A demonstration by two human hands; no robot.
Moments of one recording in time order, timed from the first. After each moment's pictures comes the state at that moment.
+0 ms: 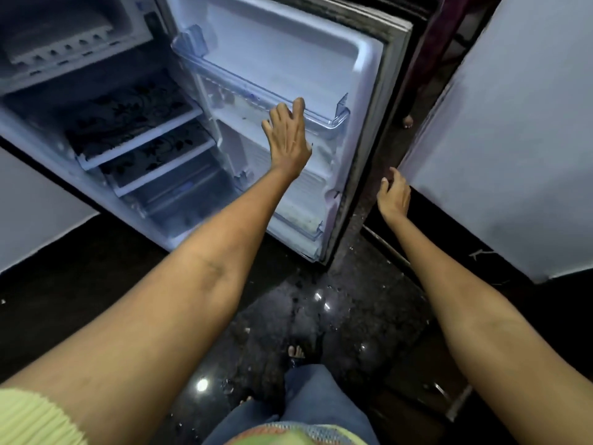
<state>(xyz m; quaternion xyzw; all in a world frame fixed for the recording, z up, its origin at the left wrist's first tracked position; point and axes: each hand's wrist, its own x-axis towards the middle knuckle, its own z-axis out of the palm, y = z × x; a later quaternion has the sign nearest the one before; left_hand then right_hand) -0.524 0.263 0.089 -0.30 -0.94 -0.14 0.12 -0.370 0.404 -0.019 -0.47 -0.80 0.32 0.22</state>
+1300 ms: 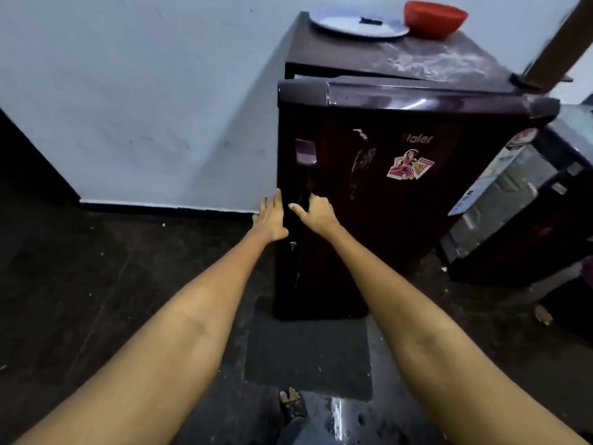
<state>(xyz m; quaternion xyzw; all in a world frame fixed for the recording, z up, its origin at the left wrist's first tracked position) -0.741 -0.153 0.059 0.03 -0.97 -0.22 -0.10 -0.772 -0.029 0.070 0.09 -0.95 0.31 -0.05</state>
